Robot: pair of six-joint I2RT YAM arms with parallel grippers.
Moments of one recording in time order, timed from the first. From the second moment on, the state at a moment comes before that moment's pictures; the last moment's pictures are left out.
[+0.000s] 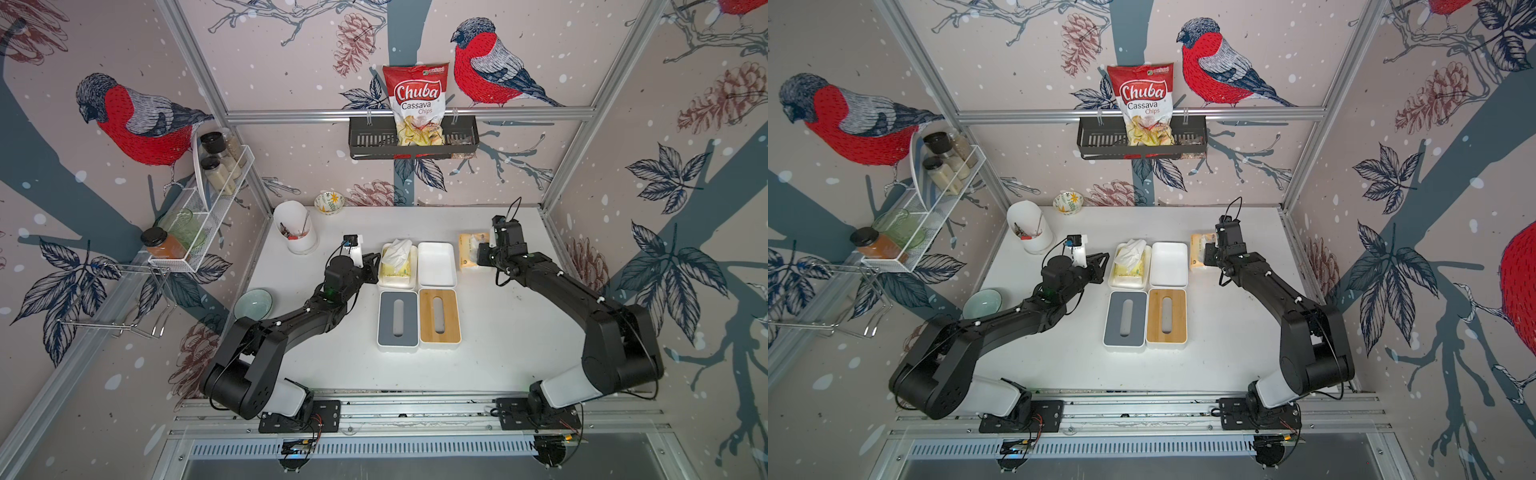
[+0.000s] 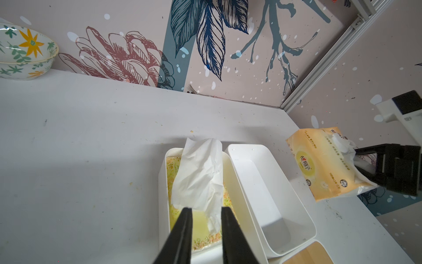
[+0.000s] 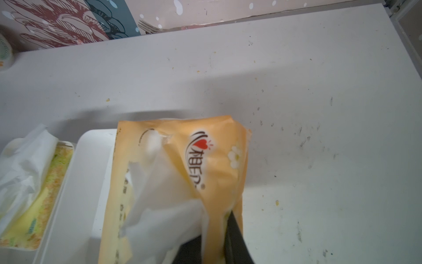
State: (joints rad) left arm -0.43 1.44 0.61 0.59 0.10 -0.40; right arm 0.31 1.51 1.06 -0.28 0.08 0.24
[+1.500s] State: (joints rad) left arm -0.43 1.47 0.62 0.57 0.07 -0.39; right arm 0.50 1.92 1.25 -0.25 0.06 0.37
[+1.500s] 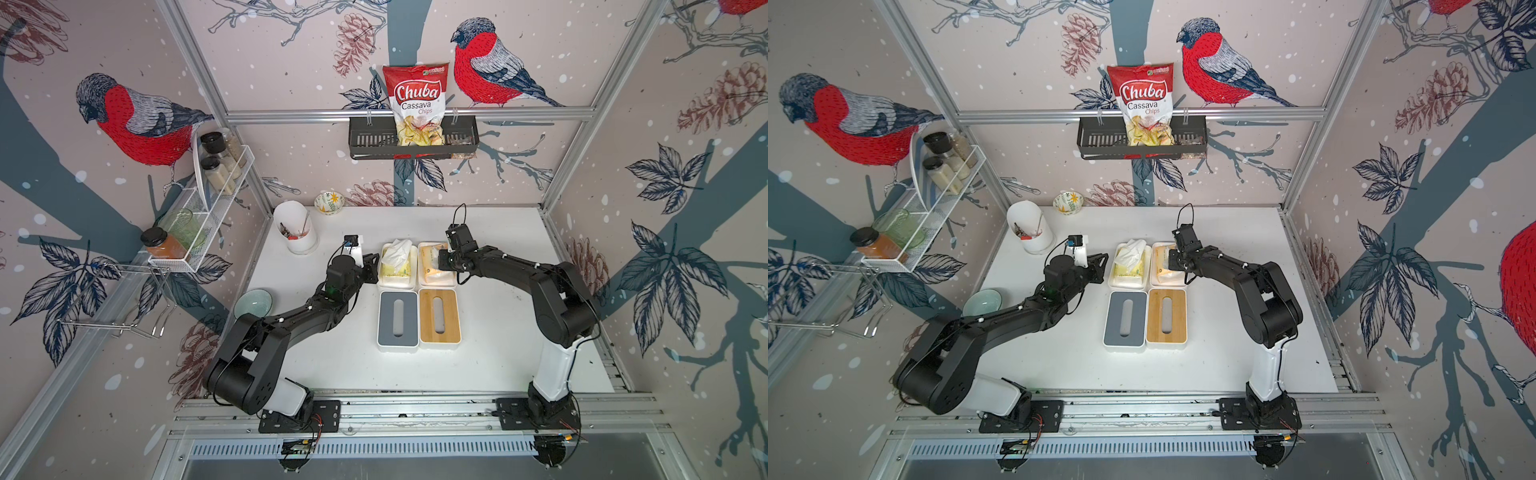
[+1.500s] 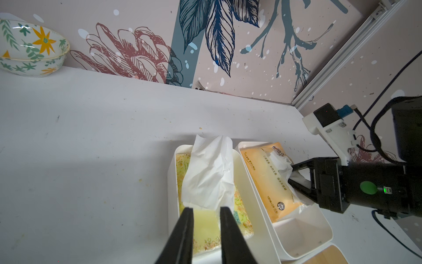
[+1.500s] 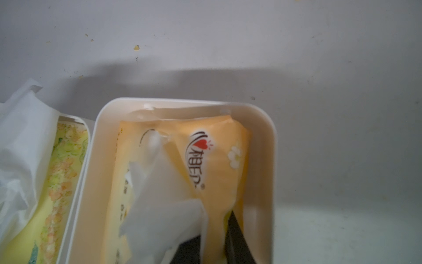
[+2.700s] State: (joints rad) left arm -0.43 1.46 0.62 0.55 0.05 -0.39; right arm 0.57 1.82 1.32 -0.33 0.21 0.34
